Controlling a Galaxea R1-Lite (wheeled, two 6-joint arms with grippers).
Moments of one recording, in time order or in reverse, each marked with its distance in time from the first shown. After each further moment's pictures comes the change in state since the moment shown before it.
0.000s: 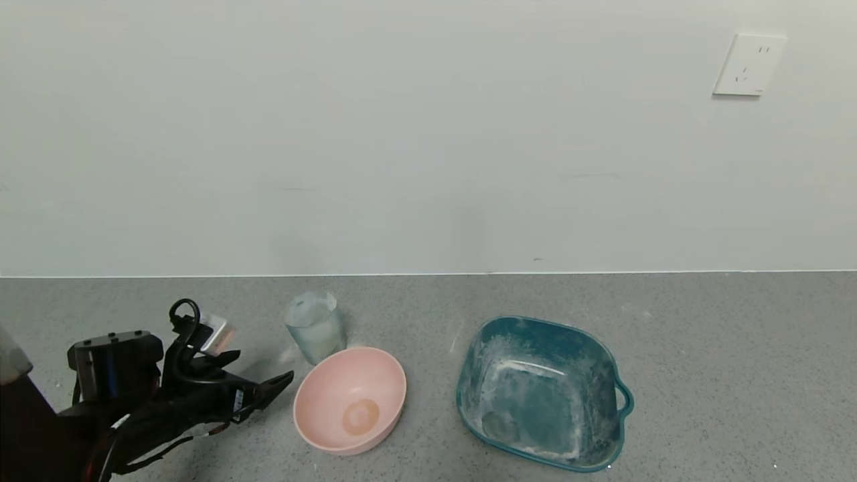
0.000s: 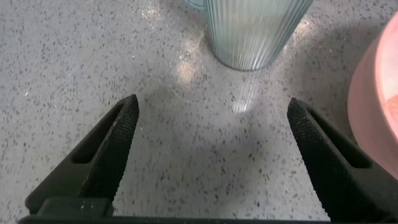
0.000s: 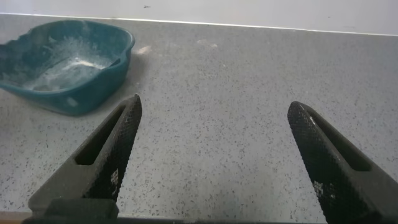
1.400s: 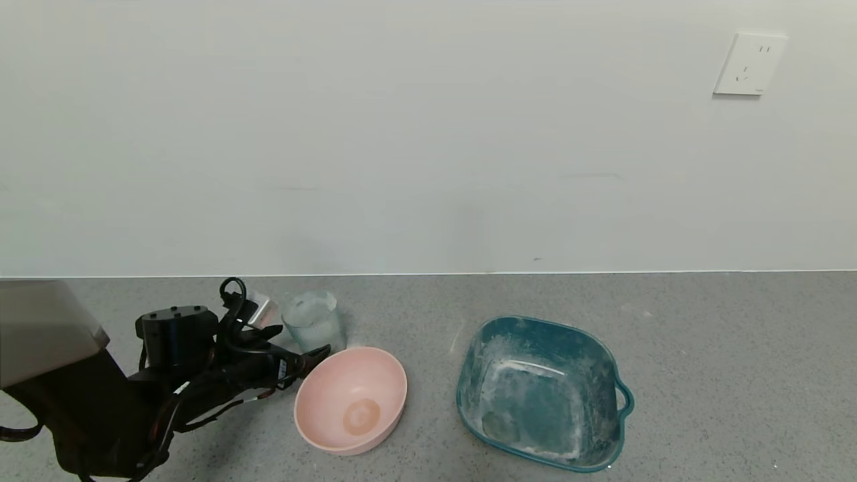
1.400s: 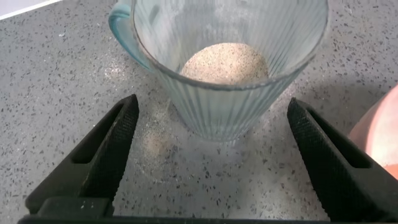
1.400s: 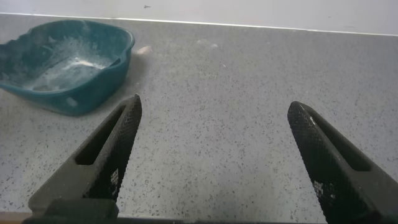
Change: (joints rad) left arm -0.107 0.124 -0.194 -0.006 -0.001 -0.064; right arm 0.000 0.000 0.000 0.000 0.000 0.000
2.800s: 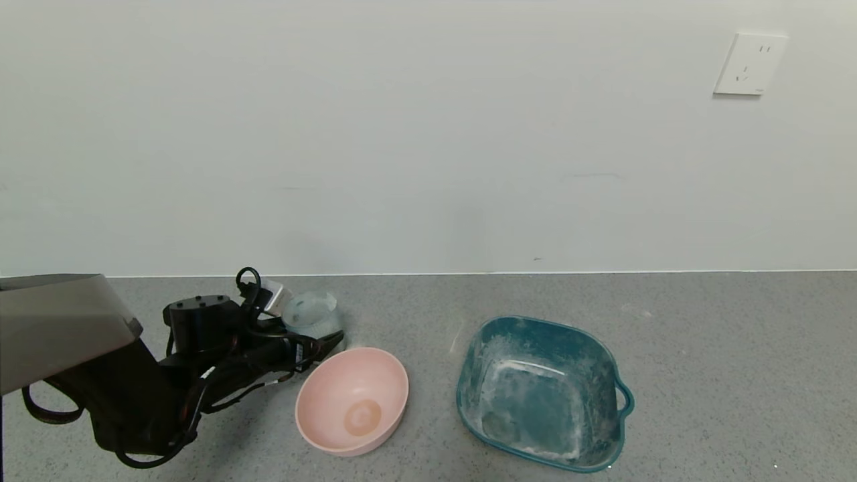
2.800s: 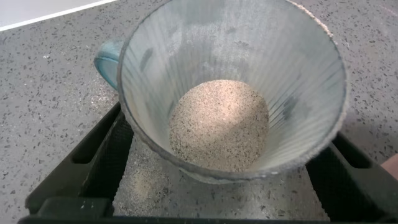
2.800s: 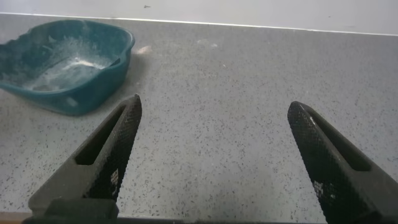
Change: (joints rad) left arm -0.032 0.071 -0.114 -0.003 0.005 -0.073; right arm 0.000 0.000 0.000 0.000 0.000 -0.001
